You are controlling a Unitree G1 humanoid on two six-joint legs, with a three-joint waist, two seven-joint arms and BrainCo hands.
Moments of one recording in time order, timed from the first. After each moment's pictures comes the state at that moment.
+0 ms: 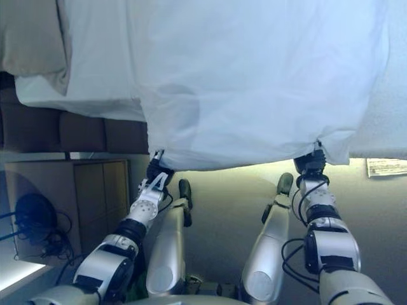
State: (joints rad) left arm -0.56 0.11 -0.14 0.84 -1.37 -0.15 -0.02; right arm -0.70 -0.47 -0.15 1.13 1.62 0.06 0.24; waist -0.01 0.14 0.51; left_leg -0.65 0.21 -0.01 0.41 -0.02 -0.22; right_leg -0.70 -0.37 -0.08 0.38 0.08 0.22
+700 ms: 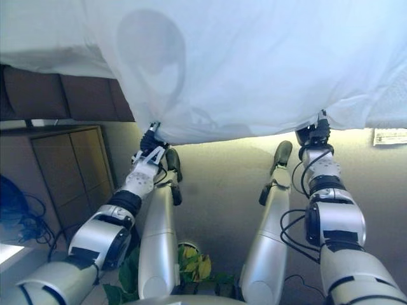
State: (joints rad) left arm -0.78 0.17 -0.14 0.99 -1.18 -0.13 0.07; right arm -0.90 -0.49 -0.15 1.22 1.60 0.06 0.10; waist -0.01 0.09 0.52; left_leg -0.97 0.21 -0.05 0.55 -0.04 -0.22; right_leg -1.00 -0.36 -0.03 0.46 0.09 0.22
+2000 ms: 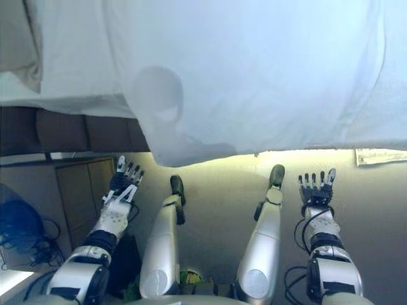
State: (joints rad) left arm -0.37 0.26 -0.02 0.74 -1.21 -0.15 -0.04; right arm -0.39 -0.38 -0.22 0.89 1.58 -0.07 0.18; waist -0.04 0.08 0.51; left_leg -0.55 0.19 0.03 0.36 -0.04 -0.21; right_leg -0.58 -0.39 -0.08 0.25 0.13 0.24
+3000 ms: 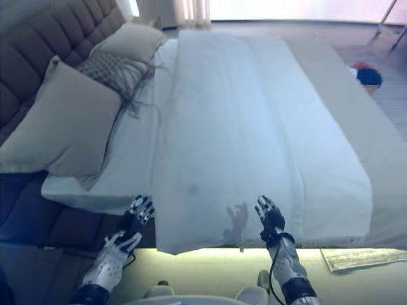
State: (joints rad) left arm 0.05 0.27 -0.06 0.51 -0.88 -0.05 -0.15; right arm 0.02 -0.20 0.09 0.59 0.91 -0.12 0.08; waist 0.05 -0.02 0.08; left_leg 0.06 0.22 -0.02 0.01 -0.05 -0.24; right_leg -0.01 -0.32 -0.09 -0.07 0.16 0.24
